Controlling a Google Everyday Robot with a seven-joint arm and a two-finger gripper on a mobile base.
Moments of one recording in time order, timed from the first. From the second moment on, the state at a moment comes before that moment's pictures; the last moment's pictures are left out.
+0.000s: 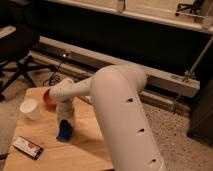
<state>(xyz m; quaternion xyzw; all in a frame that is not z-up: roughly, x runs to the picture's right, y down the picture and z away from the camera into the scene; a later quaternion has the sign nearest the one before) -0.233 0.190 0.835 -0.31 0.28 0.71 0.56</state>
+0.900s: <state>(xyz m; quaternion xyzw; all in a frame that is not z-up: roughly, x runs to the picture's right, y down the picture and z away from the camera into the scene) -0.226 0.159 0.825 -0.29 0.26 0.74 0.55</state>
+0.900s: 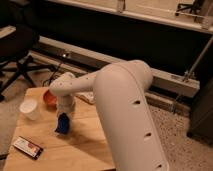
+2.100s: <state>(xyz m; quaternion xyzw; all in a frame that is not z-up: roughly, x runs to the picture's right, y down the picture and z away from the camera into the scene) -0.226 0.159 0.825 -0.29 0.26 0.74 0.55</state>
